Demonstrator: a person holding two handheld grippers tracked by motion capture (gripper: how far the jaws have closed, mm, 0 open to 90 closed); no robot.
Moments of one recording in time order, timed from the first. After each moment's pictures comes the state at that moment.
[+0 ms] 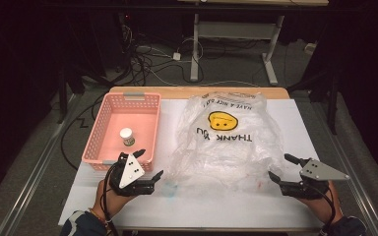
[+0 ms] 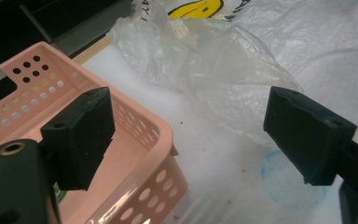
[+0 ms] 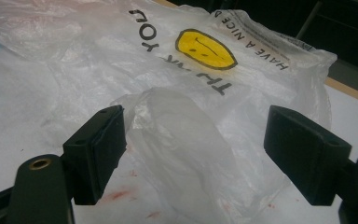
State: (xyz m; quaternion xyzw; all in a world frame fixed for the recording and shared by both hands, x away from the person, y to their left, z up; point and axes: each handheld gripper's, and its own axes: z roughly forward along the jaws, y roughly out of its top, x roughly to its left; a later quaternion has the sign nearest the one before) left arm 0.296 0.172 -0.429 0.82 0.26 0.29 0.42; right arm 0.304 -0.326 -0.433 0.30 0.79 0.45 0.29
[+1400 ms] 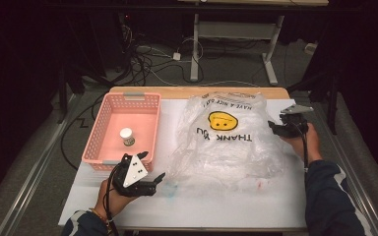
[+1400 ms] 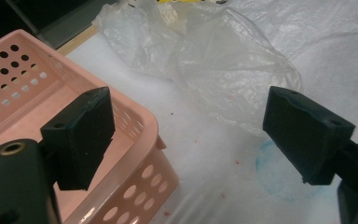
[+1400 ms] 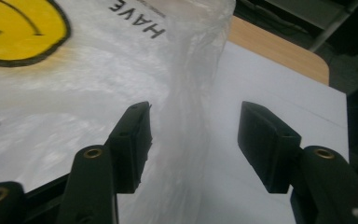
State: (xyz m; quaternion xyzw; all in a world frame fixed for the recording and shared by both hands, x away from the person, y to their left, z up) left arm 0.299 0.168 -0.436 0.83 0.26 0.28 0.40; right arm 0.495 -0.333 -0.438 0.44 0.78 0.30 0.32
